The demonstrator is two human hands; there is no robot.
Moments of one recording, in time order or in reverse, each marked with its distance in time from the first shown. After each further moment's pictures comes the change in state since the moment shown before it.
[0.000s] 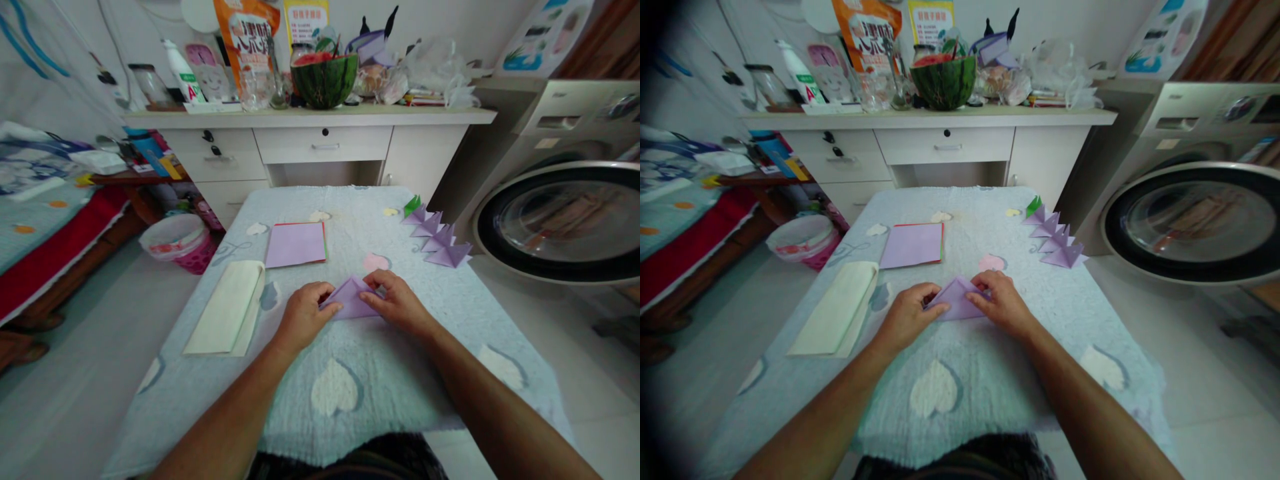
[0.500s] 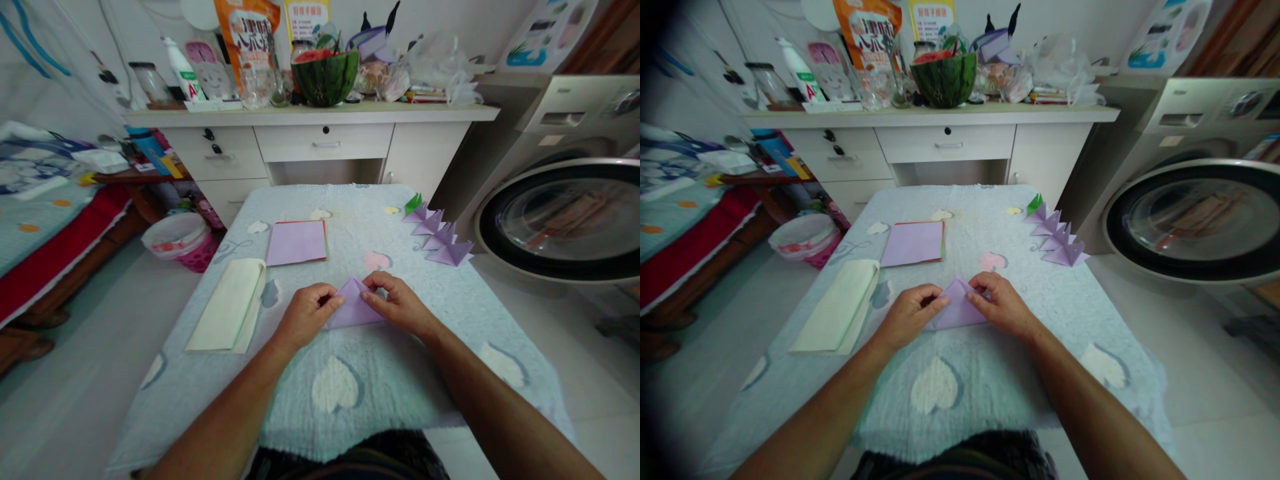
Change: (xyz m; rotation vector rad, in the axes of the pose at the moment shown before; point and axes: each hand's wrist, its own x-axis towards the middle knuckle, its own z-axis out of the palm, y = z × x) left_hand -0.004 0.001 -0.001 -0.236 -0.035 0.010; right_hand -0.004 -0.012 -0.005 0.164 -0.067 -0.032
